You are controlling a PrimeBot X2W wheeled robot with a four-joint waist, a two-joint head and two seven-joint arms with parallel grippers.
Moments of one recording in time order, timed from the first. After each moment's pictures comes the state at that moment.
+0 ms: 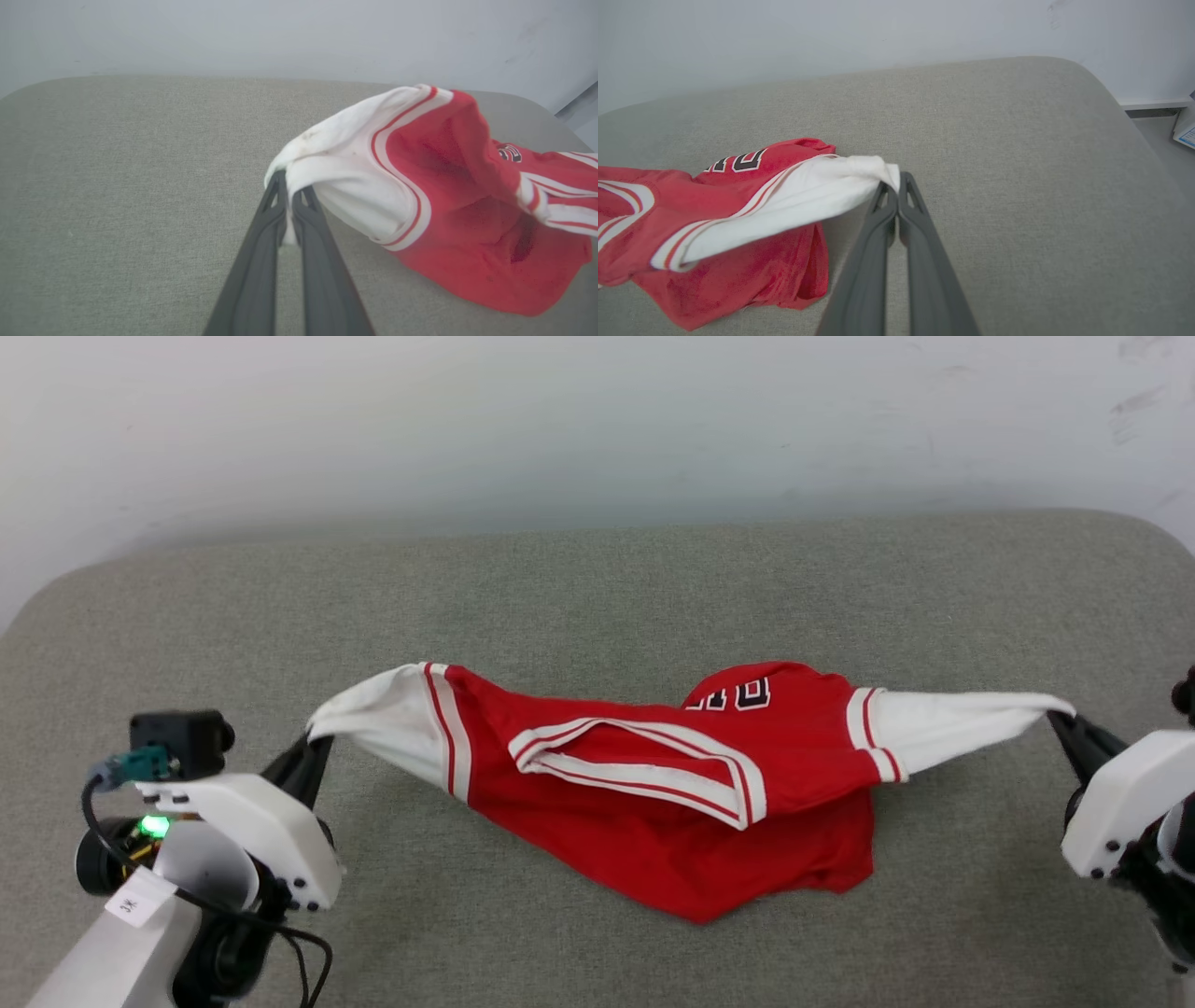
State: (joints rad) left arm -0.25 0.60 -0.43 0.07 -0.83 0.19 0.17; right arm -0.19 -0.18 -0.19 -0.01 0.33 0.13 0.59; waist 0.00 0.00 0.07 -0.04
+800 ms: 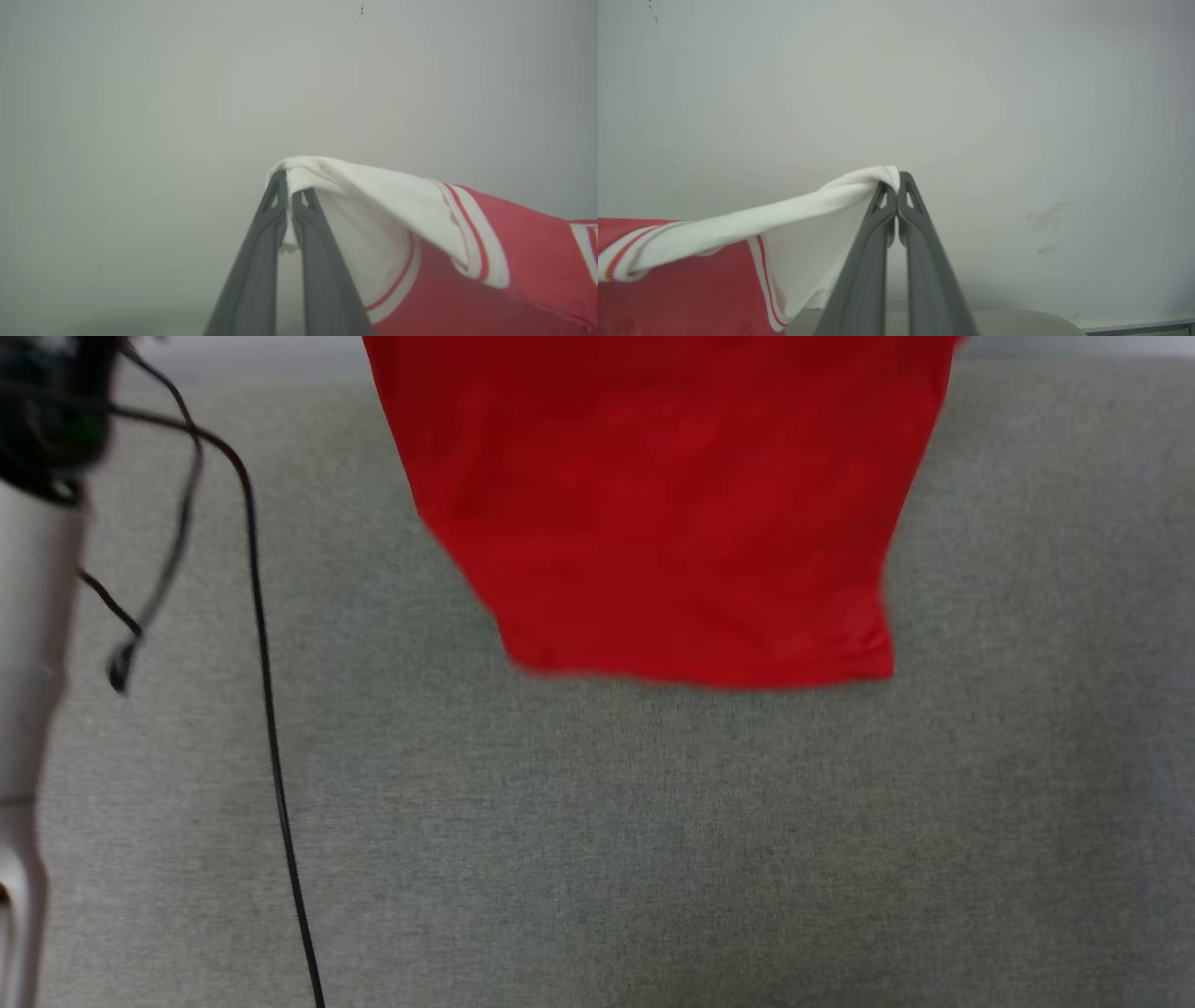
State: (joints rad) left arm -1.16 0.48 -0.36 0.48 -0.74 0.07 0.03; right arm -1.09 -0.27 -0.18 0.38 0.25 0.13 0.32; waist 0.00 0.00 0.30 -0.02
